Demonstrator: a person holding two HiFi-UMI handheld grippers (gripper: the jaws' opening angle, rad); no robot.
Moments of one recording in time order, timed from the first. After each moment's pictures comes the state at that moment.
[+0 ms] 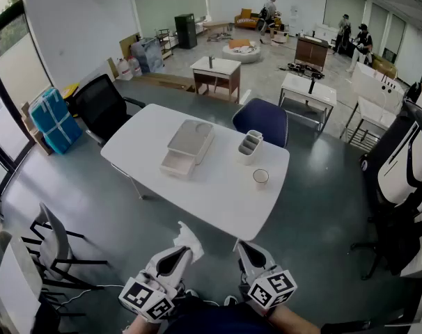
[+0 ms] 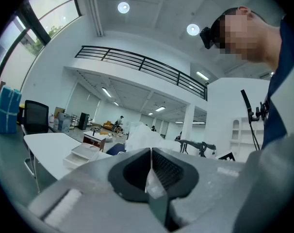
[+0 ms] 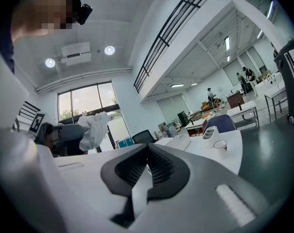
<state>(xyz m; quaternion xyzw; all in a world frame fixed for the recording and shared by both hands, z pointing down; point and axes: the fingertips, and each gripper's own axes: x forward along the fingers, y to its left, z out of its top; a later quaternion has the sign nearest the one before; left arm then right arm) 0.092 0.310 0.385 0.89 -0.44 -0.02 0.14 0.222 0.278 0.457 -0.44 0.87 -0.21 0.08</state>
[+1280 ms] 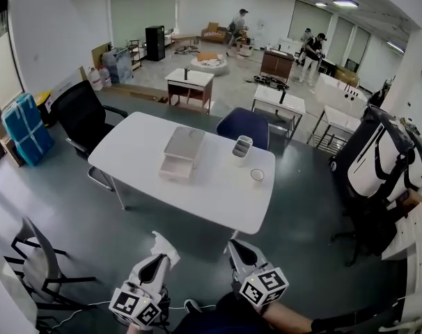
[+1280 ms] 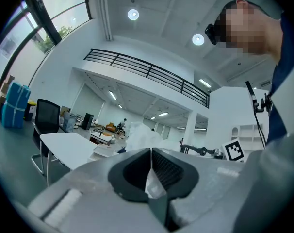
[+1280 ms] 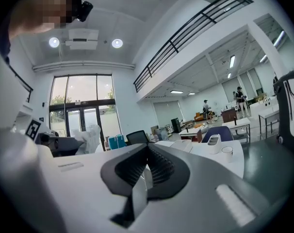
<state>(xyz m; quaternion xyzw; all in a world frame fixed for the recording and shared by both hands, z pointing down) -0.100 0.368 0.402 0.88 -0.44 -0.06 0.16 0.079 0.335 0.420 -0.50 0.86 -0.14 0.03</state>
